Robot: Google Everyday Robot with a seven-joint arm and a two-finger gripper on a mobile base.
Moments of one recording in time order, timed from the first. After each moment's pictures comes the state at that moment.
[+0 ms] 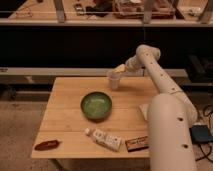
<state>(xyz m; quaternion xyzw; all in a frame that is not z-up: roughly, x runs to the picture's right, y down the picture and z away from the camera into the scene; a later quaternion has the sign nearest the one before) 0.136 -0.113 0.971 0.05 -0.23 -0.69 0.68</state>
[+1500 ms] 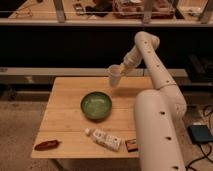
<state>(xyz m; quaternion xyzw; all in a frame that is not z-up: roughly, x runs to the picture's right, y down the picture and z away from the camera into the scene) 0.108 -0.105 0.889 -0.01 -0.36 -0.68 0.64</state>
